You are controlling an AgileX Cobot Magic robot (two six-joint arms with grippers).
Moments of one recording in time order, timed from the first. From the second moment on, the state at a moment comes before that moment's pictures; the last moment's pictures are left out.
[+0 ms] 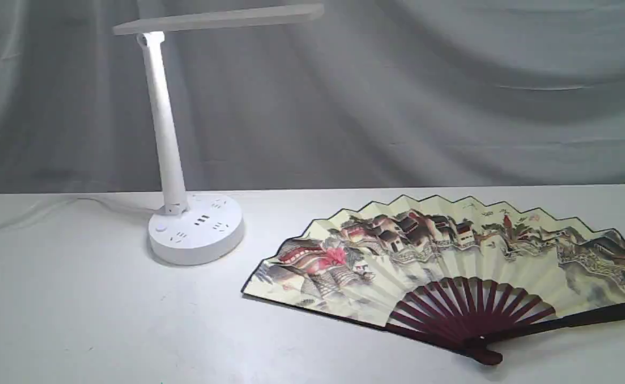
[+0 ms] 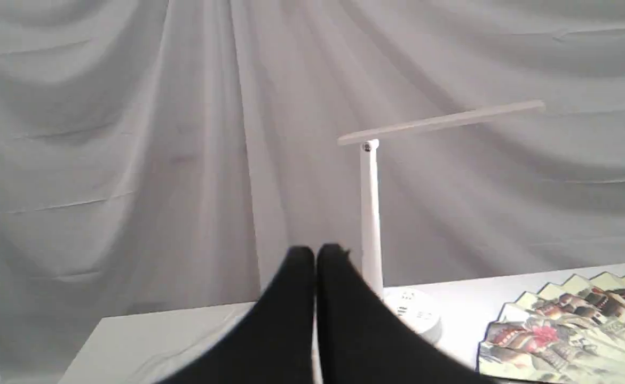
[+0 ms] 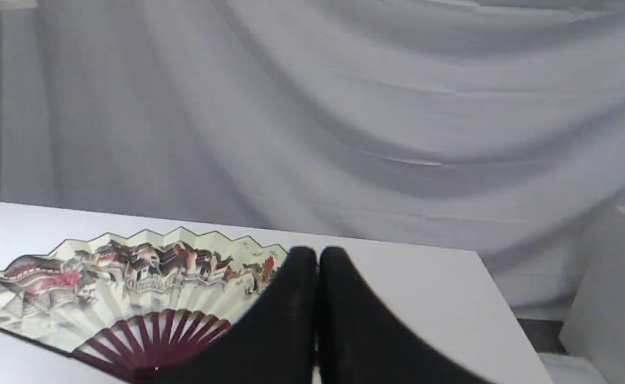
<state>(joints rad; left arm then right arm) 0.00 0.00 -1.01 -0.06 1.06 0.11 -0.21 0.00 -0.79 0.00 0.95 -0.13</state>
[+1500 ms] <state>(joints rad) 0.00 0.00 0.00 -0.10 0.14 0.11 -0.21 0.00 0.00 0.02 0.13 -0.12</state>
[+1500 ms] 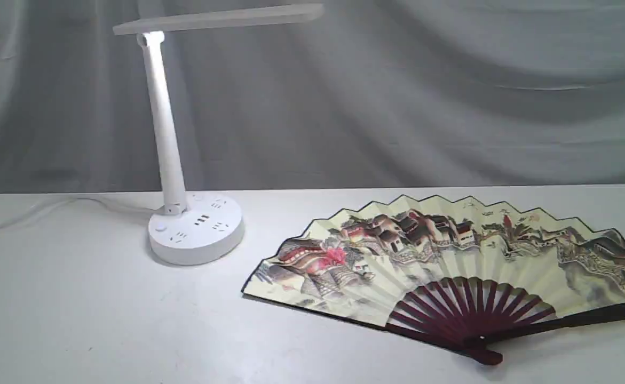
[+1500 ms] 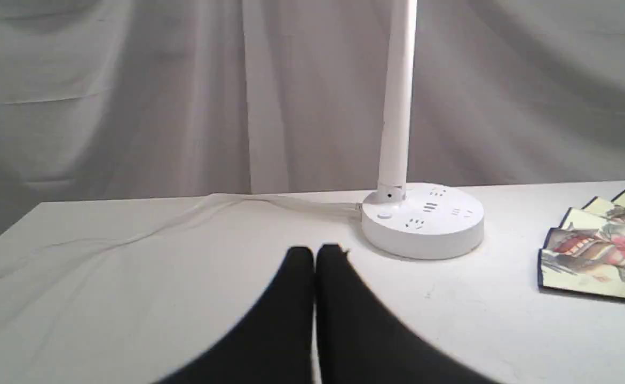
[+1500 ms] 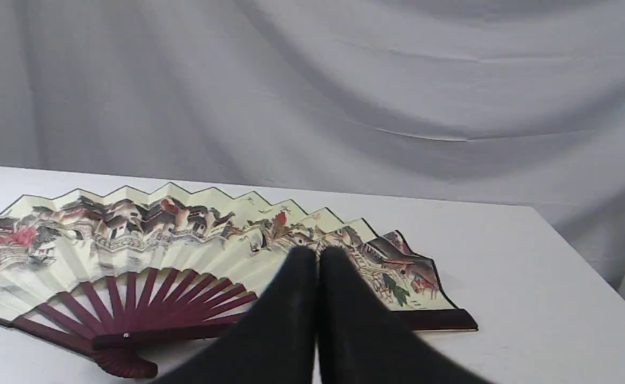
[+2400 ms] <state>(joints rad) 0.00 0.00 0.00 -0.09 0.20 0.10 -0.21 0.00 0.00 0.00 0.20 -0.13</state>
